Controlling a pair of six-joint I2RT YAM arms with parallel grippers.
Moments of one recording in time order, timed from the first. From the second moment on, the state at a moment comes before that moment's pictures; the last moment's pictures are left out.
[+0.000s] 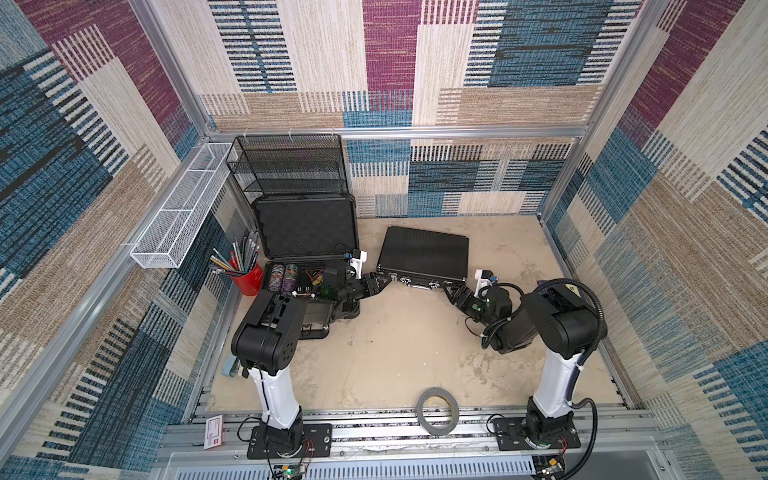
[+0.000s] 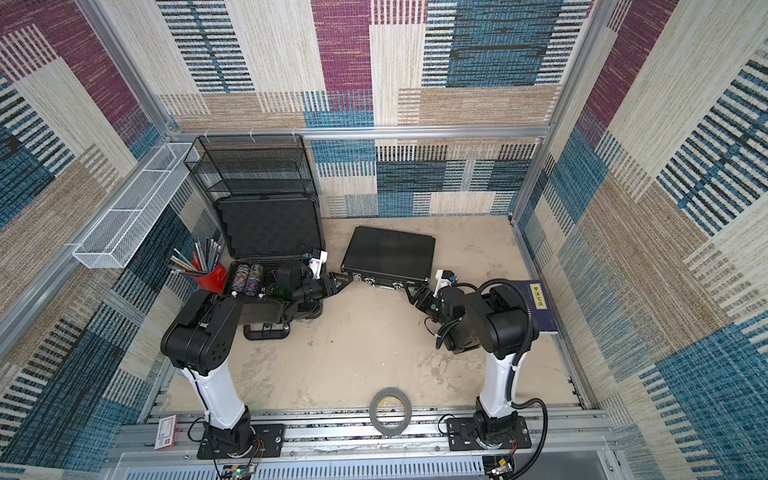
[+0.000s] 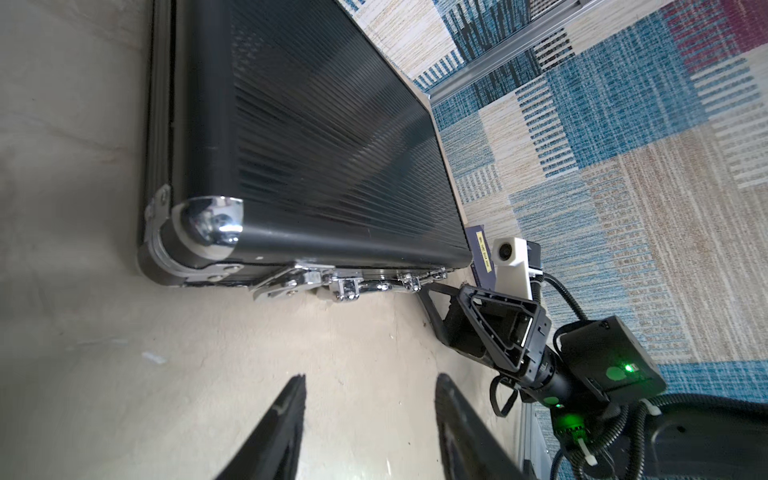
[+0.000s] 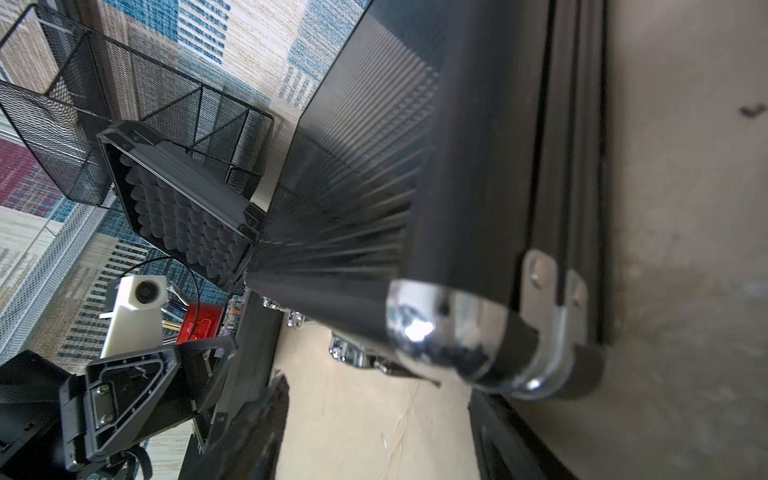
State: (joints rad) left arm -0.31 1.88 0.85 0.60 0.67 -0.72; right arm 0.24 1.94 0.47 1.19 -0.38 0.92
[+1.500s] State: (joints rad) left arm -0.38 2.15 0.98 0.81 0.47 -0.95; right arm 0.24 2.06 0.44 1.41 -0.46 1.24
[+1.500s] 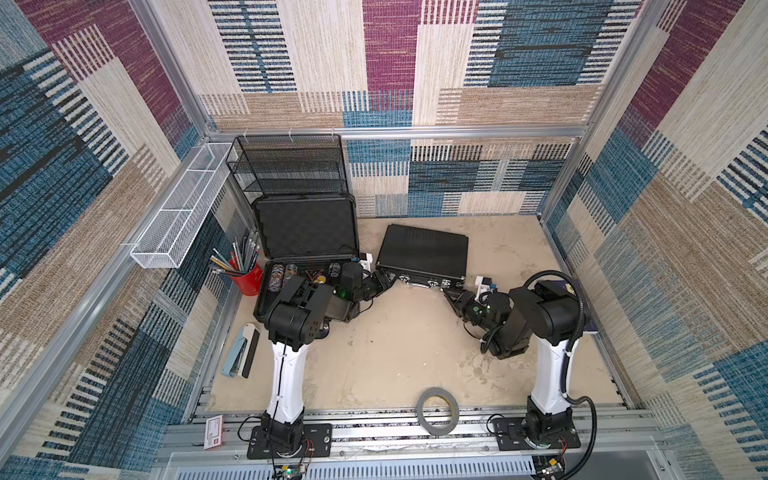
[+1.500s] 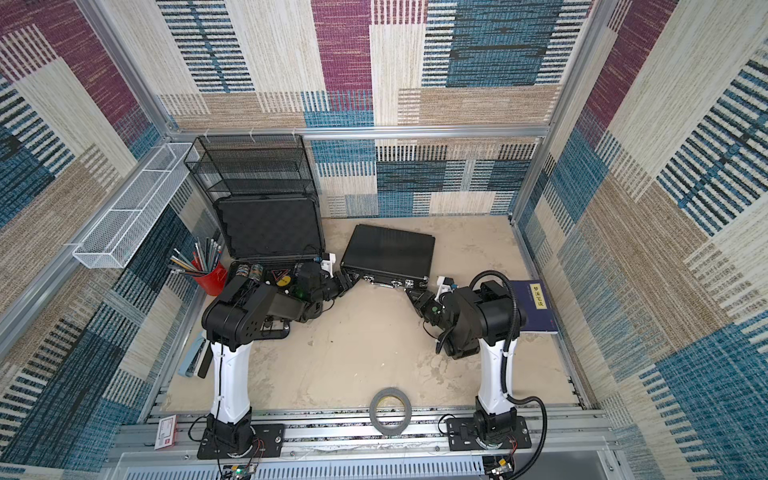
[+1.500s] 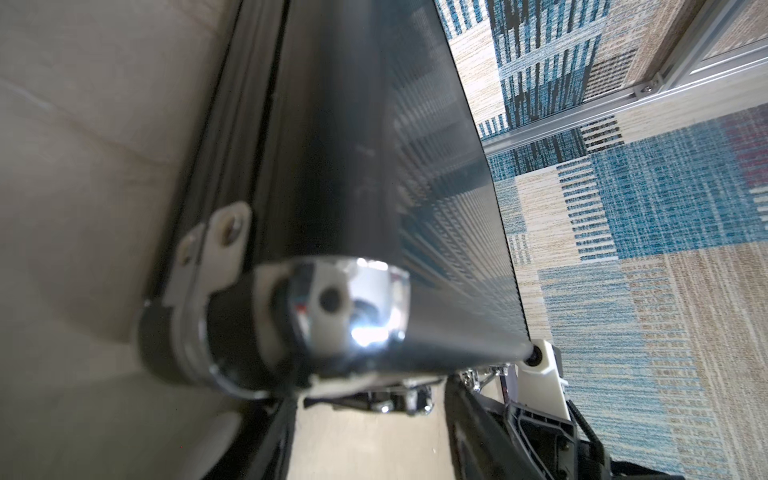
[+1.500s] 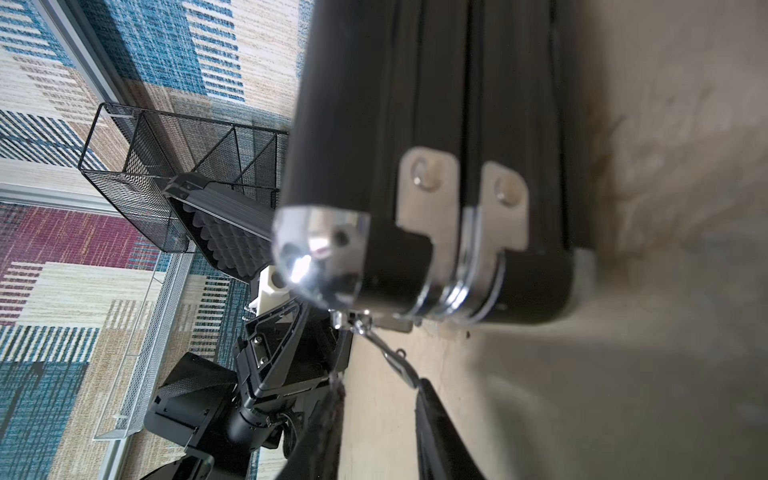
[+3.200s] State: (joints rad) left arm -0.39 2.04 1.22 0.71 0.46 -0.92; right arm 0.18 1.77 0.44 1.37 -0.53 1.04
